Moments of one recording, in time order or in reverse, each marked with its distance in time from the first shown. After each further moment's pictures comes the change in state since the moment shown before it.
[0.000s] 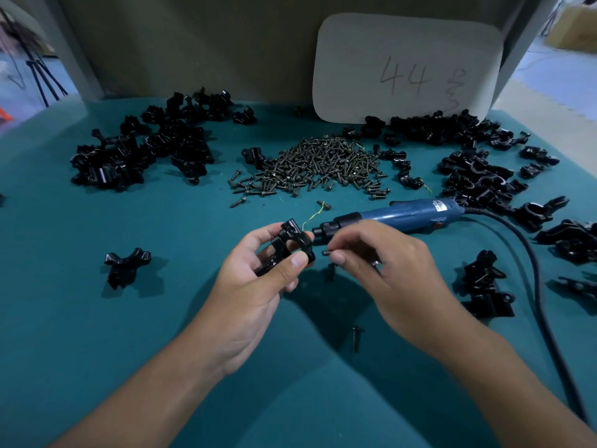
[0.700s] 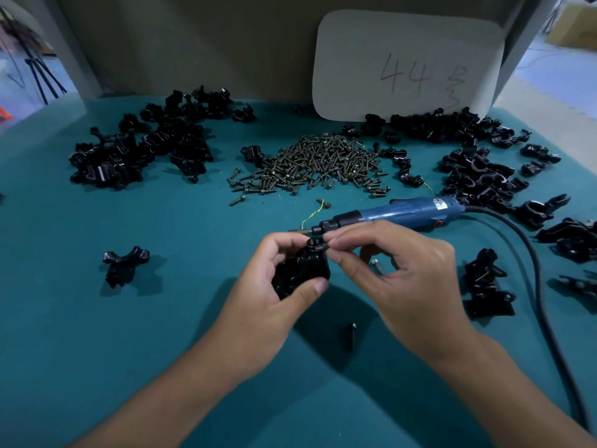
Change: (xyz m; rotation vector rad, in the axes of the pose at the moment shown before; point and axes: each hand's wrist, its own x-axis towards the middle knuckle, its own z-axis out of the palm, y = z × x) left_hand -0.010 -0.008 -0.001 0.520 -0.152 0.208; right_hand -0.005 -0.010 0.001 0.104 0.259 -0.171
